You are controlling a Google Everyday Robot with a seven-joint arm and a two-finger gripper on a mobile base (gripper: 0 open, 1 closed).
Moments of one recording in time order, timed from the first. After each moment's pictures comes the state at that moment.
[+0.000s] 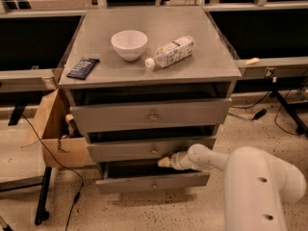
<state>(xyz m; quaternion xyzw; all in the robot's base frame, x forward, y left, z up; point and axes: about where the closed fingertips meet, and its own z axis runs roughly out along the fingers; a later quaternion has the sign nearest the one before) 0.684 -0.080 0.272 -0.06 0.94 0.28 0.21</state>
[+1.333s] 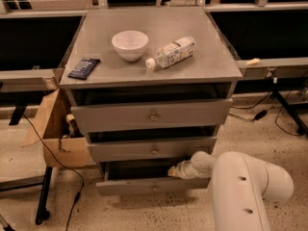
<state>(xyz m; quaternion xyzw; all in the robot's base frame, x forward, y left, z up) 0.658 -0.113 0.191 -0.01 0.96 0.25 0.13</state>
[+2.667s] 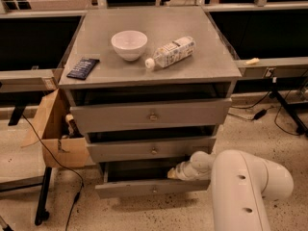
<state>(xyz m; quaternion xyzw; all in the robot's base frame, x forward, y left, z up) 0.652 -0.114 0.195 -0.02 0.96 0.25 0.12</state>
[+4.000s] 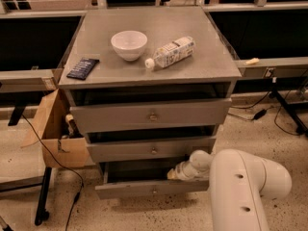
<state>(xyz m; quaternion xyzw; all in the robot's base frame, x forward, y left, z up) 0.645 -0.110 0.194 -0.05 0.96 0.25 0.11</state>
